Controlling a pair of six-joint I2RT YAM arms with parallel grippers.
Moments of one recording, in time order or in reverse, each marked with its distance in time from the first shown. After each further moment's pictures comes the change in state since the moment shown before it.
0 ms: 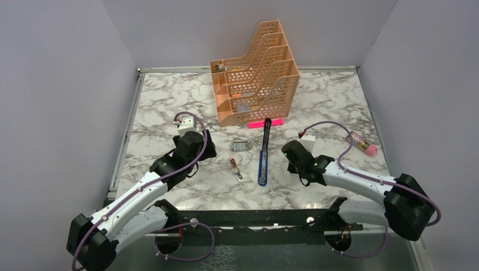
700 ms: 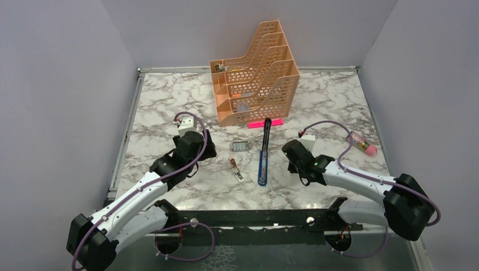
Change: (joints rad) left arm 0.000 0.000 0.000 0.000 0.000 0.000; right arm -0.008 0.000 0.000 0.005 -0.001 -0.021
